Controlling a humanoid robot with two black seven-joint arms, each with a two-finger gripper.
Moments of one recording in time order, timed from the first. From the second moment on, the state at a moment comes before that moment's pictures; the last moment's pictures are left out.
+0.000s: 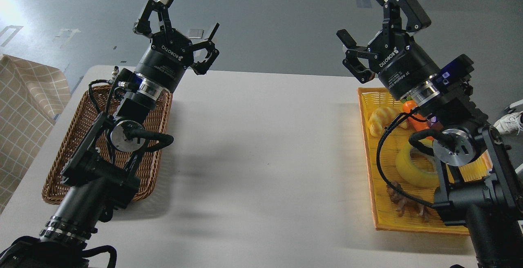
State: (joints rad) left arm -0.44 0.07 -1.40 -1.17 0.47 -0.49 -0.13; right arm 0.41 0.00 1.46 1.46 -0.86 0.39 -0.14
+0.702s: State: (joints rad) left arm -0.44 0.06 -1.40 -1.16 0.47 -0.49 -0.13; right arm 0.41 0.00 1.45 1.48 -0.86 0.39 -0.14
